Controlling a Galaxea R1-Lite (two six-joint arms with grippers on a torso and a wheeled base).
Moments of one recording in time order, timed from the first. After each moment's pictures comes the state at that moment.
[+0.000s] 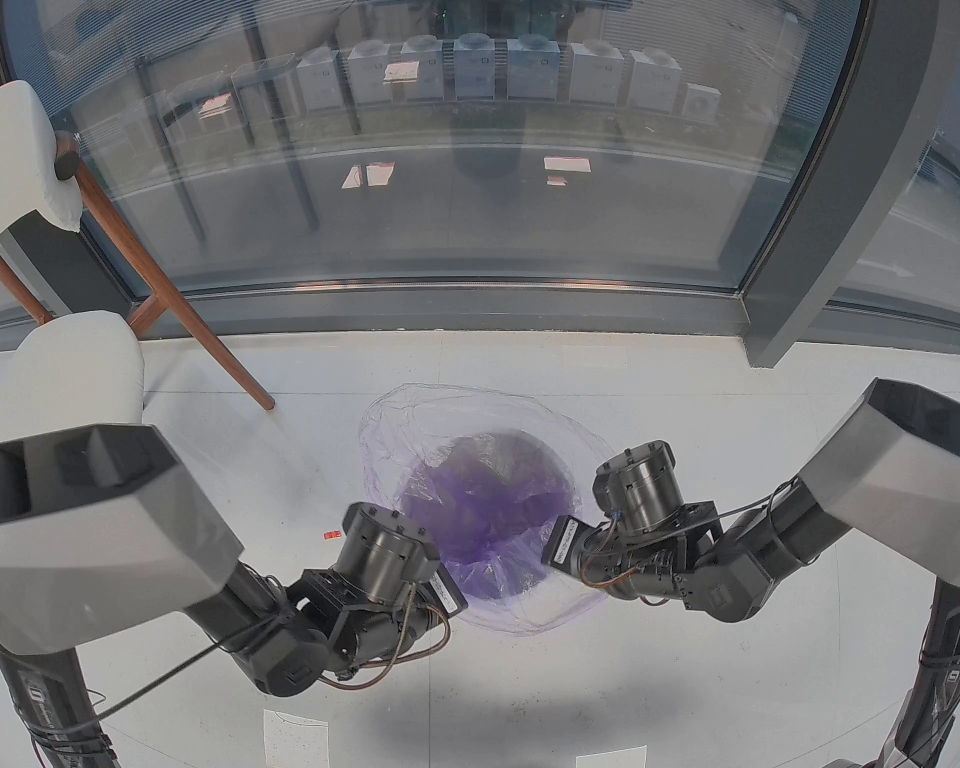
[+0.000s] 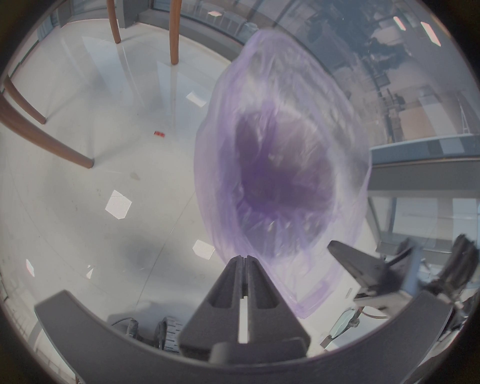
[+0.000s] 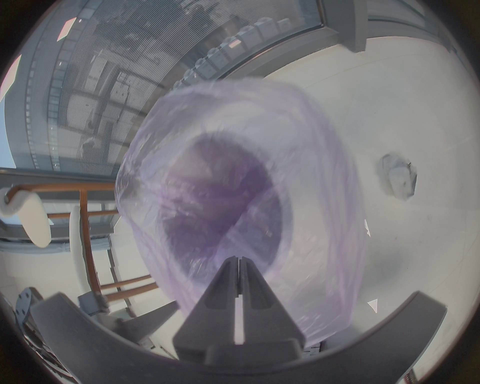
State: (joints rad) left arm -0.68 2.15 -0.72 -0.65 0.14 -1.06; right arm 0.70 2.19 -0.95 -0.52 -0.06 0.91
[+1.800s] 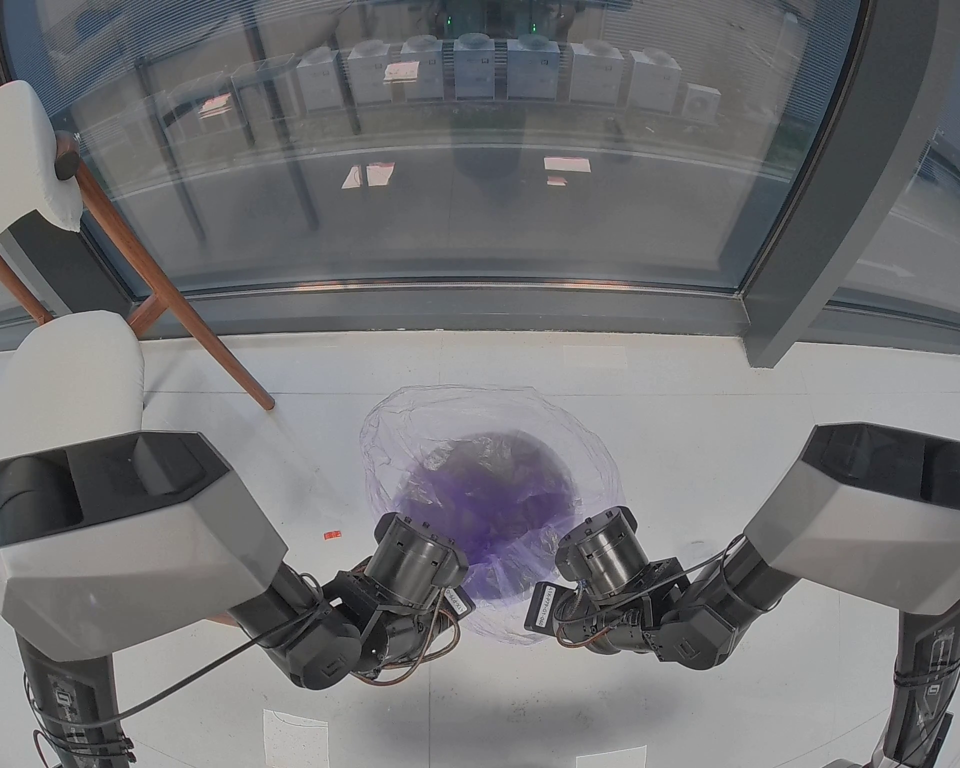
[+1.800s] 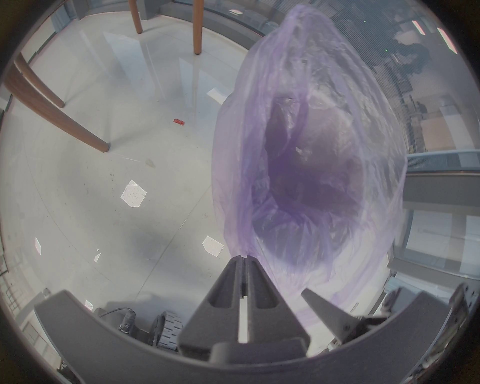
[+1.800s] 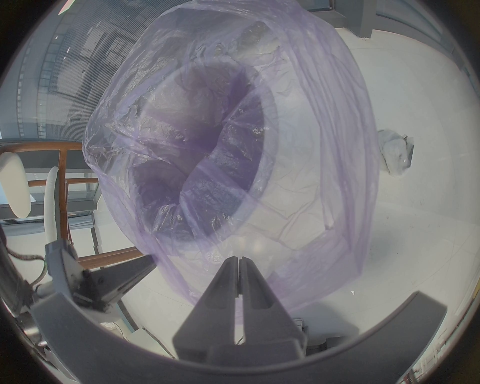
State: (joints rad) left arm -0.68 2.21 -0.83 -0.54 0.19 -1.19; right arm 0.76 2.28 -0.90 -0.52 -0.09 0.90
